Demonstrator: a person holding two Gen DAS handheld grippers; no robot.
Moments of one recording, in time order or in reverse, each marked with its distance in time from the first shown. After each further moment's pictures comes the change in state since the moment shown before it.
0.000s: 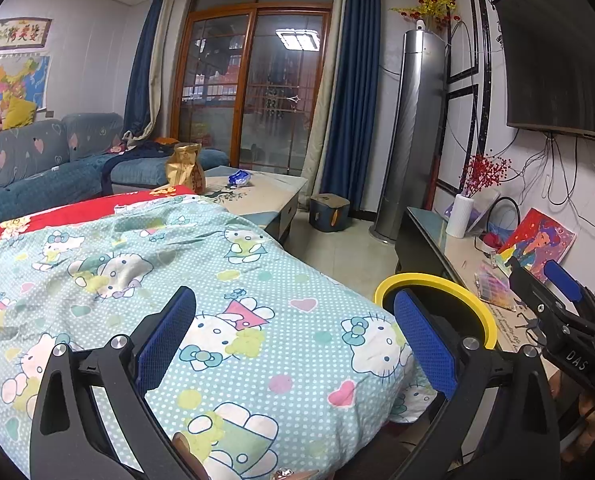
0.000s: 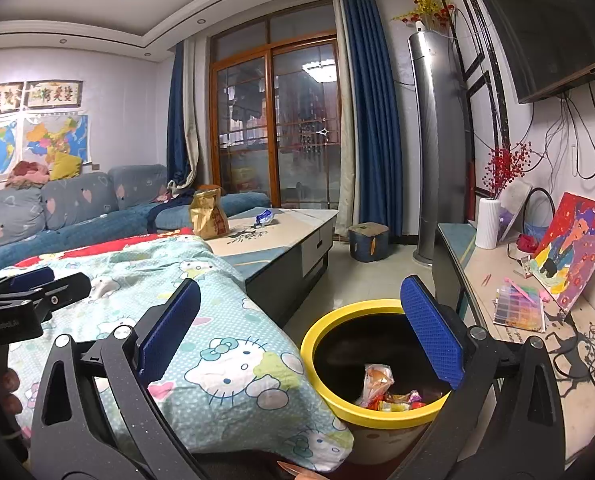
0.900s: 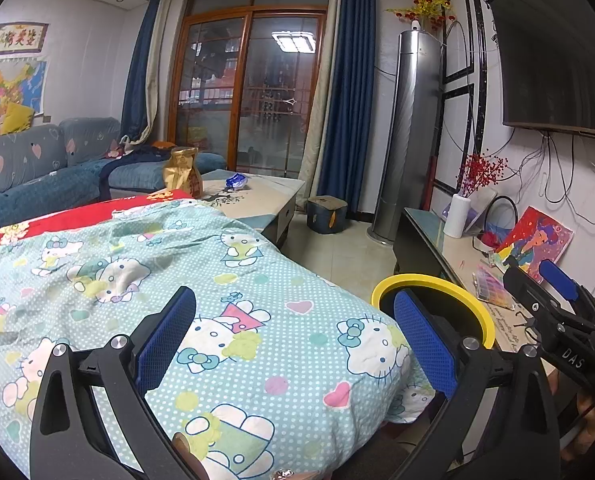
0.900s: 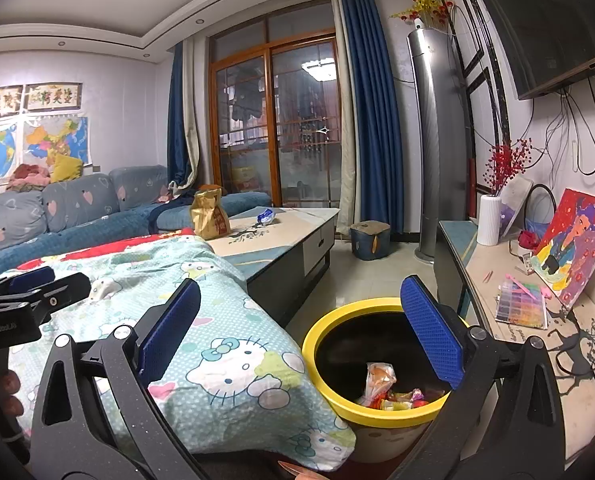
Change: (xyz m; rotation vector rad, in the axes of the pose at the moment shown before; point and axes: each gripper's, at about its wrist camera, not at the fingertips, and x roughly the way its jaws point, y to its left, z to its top) left arm -0.001 -0.004 0.002 0.004 -0.004 -0.003; right arm 0.000 -0.002 0.000 0.003 0.000 -0.001
